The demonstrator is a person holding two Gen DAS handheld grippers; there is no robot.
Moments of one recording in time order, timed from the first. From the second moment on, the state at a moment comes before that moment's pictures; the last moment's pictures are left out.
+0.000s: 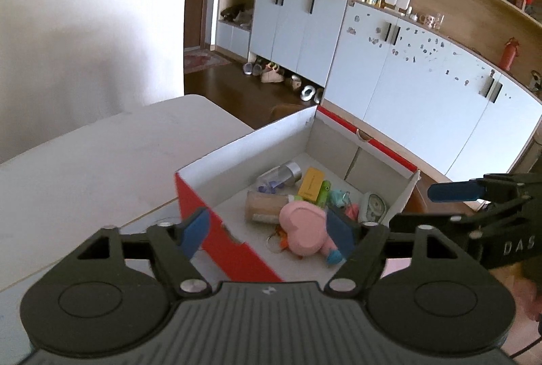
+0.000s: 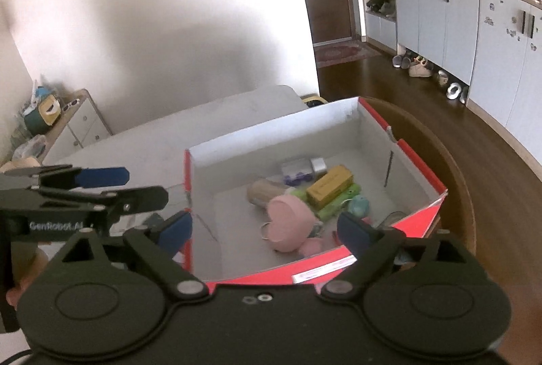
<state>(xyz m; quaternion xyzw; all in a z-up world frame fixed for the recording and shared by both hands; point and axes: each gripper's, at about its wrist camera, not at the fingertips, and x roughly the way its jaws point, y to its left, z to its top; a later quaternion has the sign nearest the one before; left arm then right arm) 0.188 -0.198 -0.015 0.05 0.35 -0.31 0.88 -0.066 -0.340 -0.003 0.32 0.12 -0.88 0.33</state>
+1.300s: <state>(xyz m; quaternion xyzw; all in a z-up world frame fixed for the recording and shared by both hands) 0.189 -0.056 -0.113 0.07 0.35 -0.25 0.90 0.000 -0.505 -0.091 0.40 0.15 -0.84 0.34</state>
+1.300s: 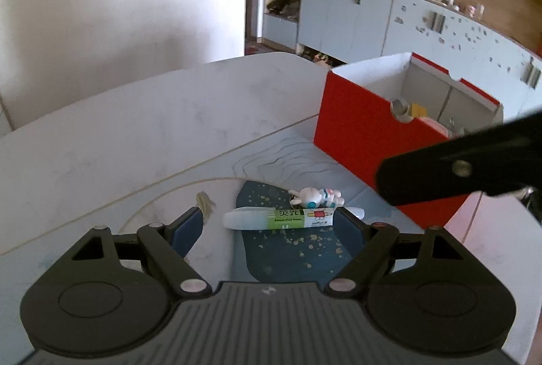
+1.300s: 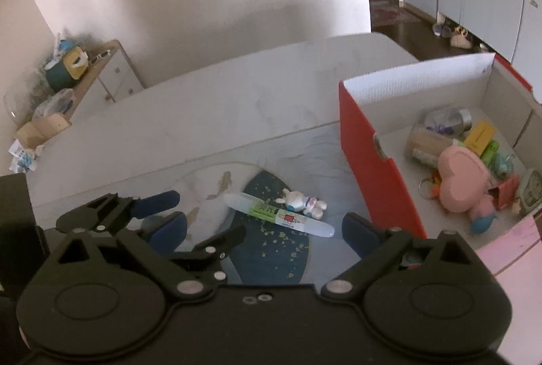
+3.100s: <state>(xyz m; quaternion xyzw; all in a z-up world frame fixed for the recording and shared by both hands) 0.246 -0.078 -0.163 0.20 0.36 -0.44 0.80 -0.077 -0.561 -0.166 0.47 0.18 -0.83 0.23</state>
